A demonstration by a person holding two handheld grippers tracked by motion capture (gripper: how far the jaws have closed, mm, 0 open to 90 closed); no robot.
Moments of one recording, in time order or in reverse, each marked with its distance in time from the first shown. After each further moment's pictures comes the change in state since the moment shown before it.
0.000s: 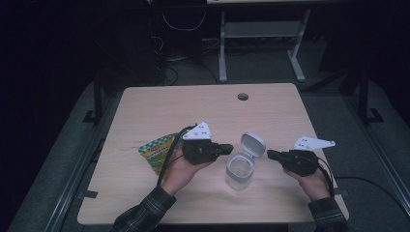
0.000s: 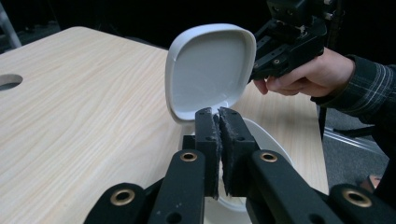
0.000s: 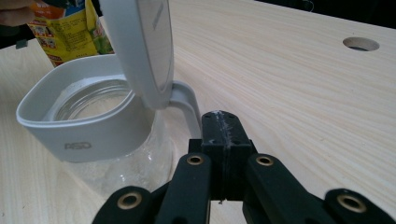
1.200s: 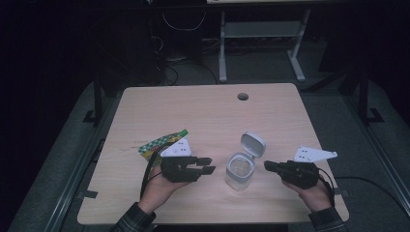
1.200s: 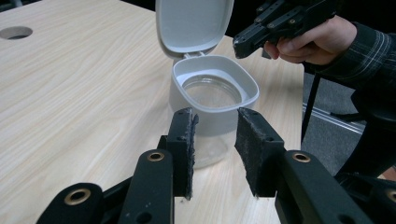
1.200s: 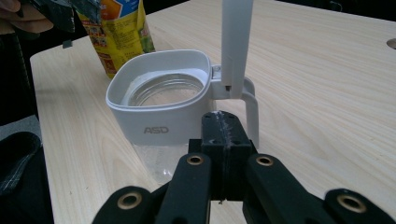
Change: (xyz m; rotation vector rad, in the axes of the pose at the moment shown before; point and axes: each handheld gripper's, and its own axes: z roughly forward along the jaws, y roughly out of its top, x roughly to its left) left arm -0.022 -0.034 -0.053 0.068 0.031 -0.047; right arm 0.030 -0.006 -0.012 -0.015 0.082 -0.010
